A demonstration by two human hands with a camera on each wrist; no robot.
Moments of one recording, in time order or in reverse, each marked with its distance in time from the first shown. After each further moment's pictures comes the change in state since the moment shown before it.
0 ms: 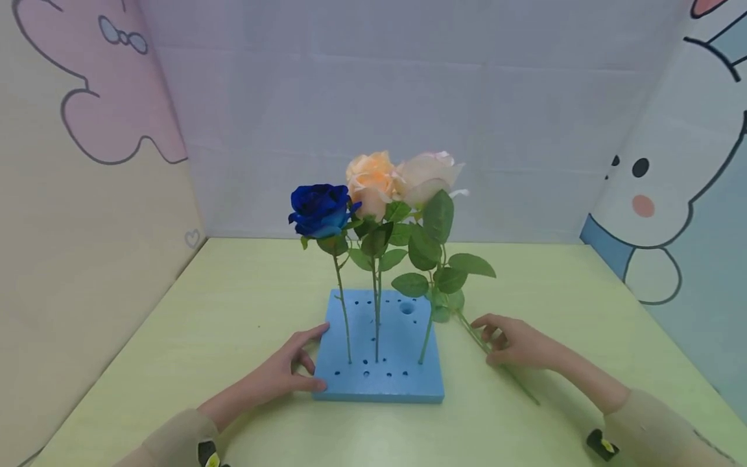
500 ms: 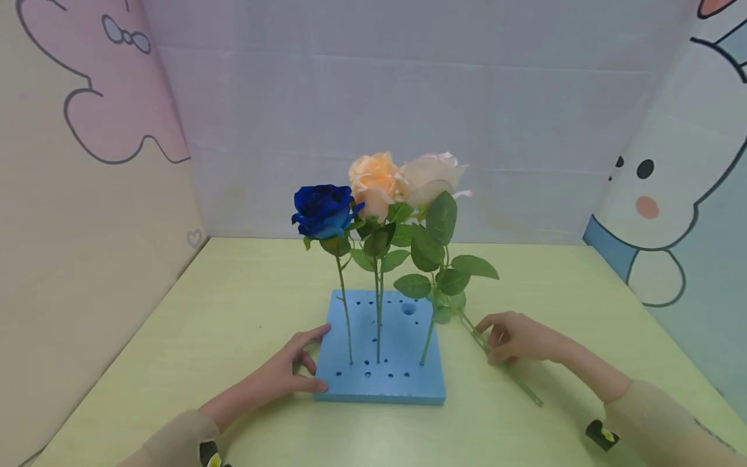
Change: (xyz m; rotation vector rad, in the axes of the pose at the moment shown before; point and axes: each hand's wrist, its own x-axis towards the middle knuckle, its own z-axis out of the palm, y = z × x) left_hand -0.001 0.002 0.001 0.054 -0.001 -0.062; right_hand 0.007 -0.005 -0.015 0.130 -0.112 0.083
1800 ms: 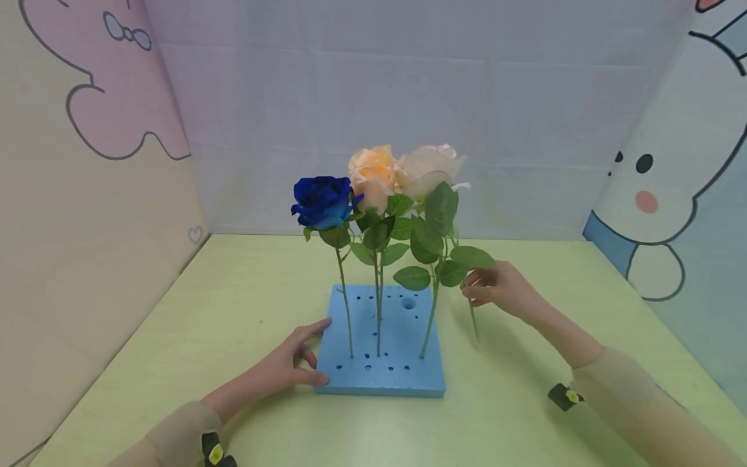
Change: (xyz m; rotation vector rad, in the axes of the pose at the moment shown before) left_hand 0.000 -0.001 -0.002 -0.012 0.011 0.042; right_hand 0.030 -0.042 -0.019 0.178 0.352 -0.157
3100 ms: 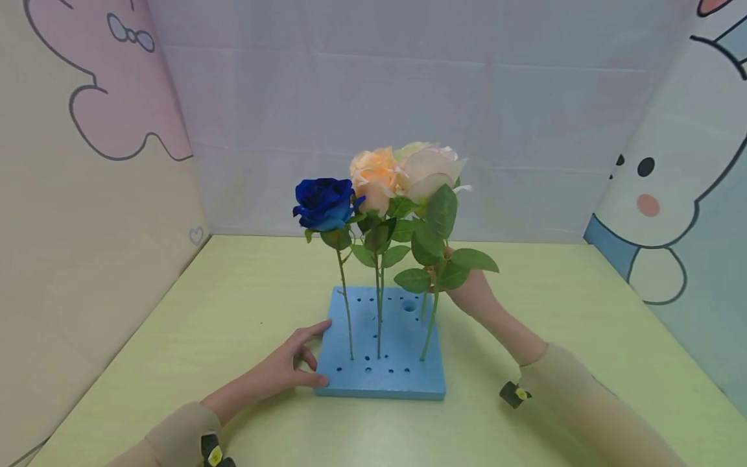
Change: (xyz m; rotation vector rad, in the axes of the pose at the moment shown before) left_hand -0.002 0.002 0.000 -0.021 -0.004 0.000; right_hand 0.041 -0.016 0.058 0.150 0.202 -0.186
